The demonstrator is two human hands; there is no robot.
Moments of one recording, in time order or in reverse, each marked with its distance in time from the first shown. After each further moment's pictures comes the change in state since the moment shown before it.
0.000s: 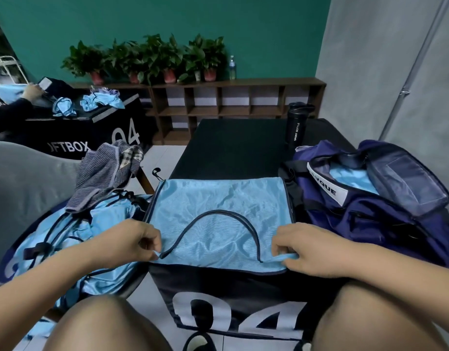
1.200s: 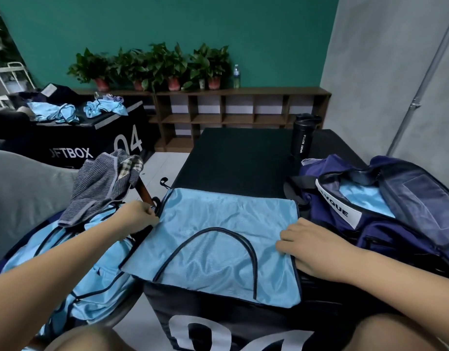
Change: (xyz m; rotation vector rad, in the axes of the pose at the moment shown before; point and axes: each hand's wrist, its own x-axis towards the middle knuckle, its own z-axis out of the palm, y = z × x) left_hand 0.106 -0.061 -0.017 -0.276 0.240 -0.664; right_hand 0.039 0.047 0.002 -0.470 0.143 -0.137
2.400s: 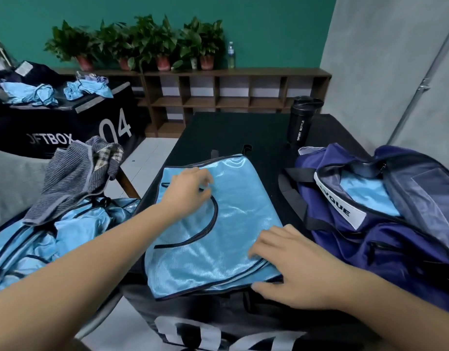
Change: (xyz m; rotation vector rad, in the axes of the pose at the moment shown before) left_hand 0.040 0.128 0.087 0.080 0.255 0.626; right_hand 0.006 -0.037 -0.021 0.383 -0.015 0.123
